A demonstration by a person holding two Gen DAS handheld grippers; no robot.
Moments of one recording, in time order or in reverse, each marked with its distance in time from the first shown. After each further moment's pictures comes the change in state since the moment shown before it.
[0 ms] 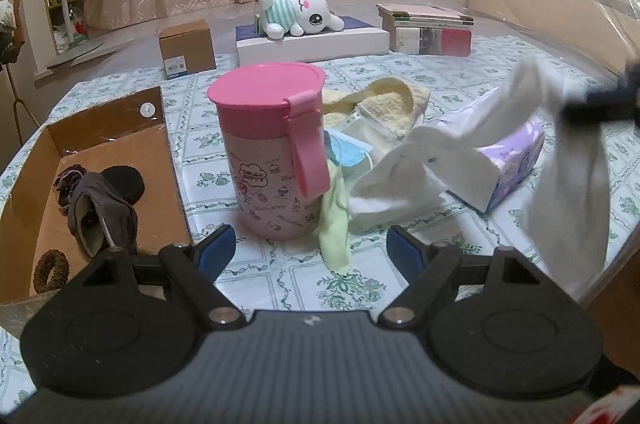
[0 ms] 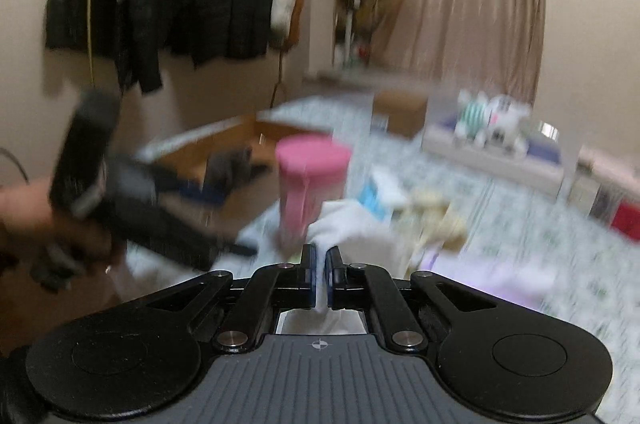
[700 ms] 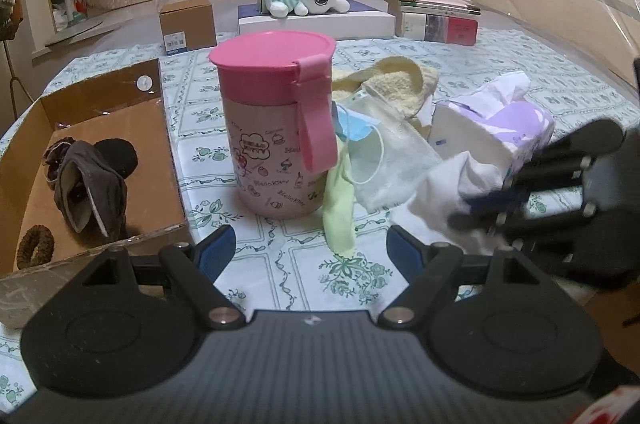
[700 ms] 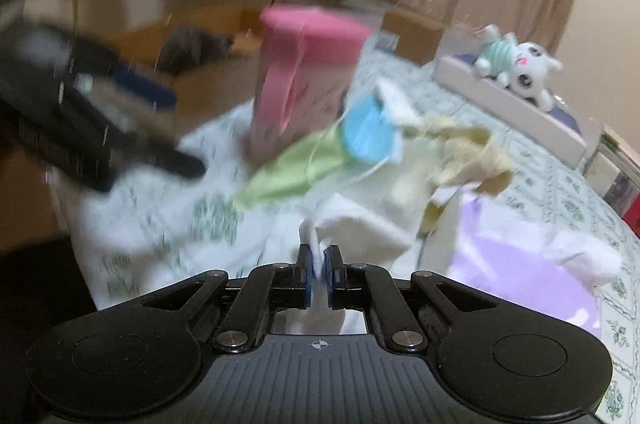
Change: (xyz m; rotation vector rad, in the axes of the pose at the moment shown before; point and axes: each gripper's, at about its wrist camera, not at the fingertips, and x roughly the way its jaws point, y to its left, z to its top) left arm 0.017 0.008 -0.012 -0.038 0.042 -0.014; right arm 0.127 0.000 -0.068 -0.139 0.343 -0.037
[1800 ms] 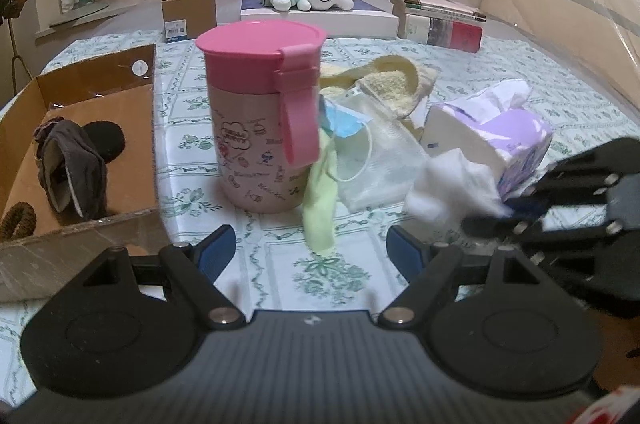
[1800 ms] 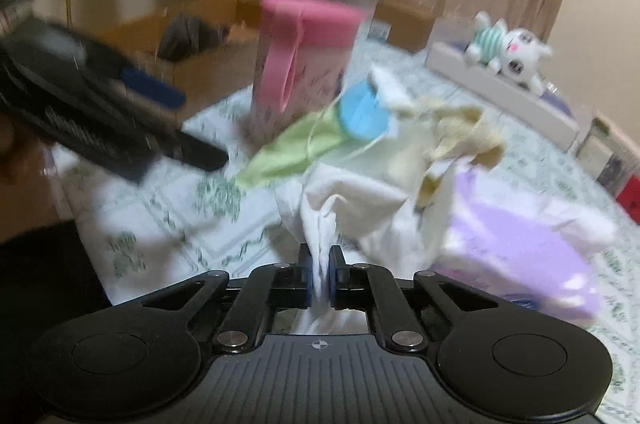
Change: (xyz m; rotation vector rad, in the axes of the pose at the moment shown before) left arm 0.006 -0.014 -0.002 -0.071 0.005 -0.007; right arm -0.037 -0.001 -0.008 0.059 -0.072 -0.046
